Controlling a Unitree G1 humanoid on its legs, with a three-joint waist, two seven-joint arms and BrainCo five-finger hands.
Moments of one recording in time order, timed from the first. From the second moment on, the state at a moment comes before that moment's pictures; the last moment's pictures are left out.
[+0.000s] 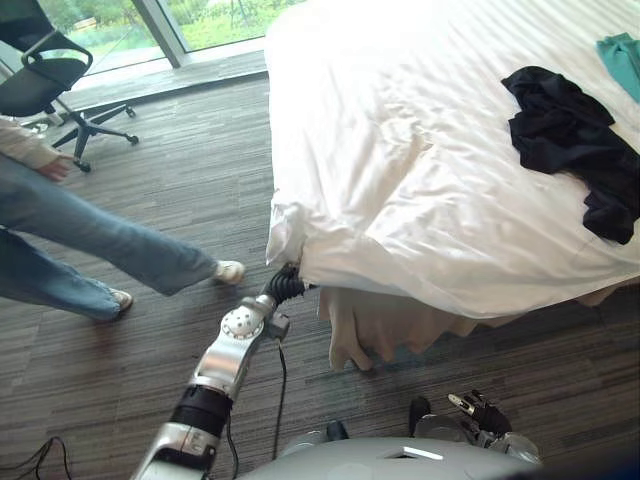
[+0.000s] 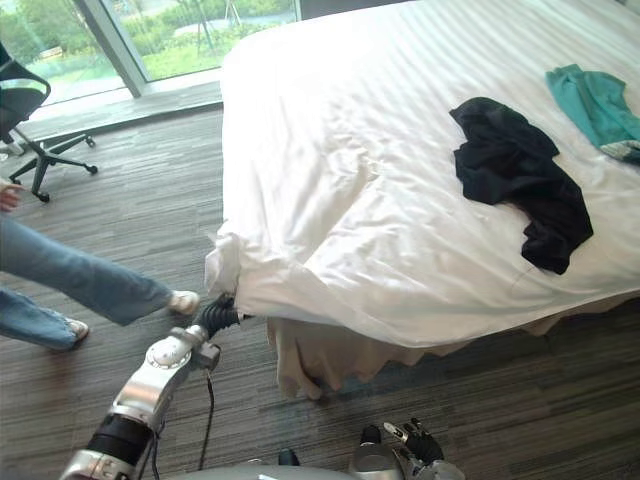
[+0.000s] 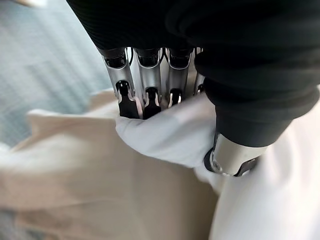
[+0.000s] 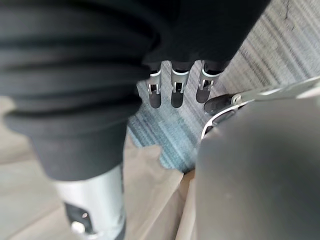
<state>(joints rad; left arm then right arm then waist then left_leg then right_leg) -0.03 0.21 -0.14 0.36 -0.25 0.19 -0.13 0.15 -0.13 -0.23 1.01 0.29 -0.01 0.21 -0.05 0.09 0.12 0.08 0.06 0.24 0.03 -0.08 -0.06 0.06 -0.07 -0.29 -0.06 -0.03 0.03</state>
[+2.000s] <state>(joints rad) 0.03 0.23 0.53 0.88 -0.51 -0.23 0.45 0.12 -0.10 -0.25 1.09 0.27 0.05 0.21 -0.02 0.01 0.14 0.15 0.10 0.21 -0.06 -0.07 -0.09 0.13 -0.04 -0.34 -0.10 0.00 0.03</state>
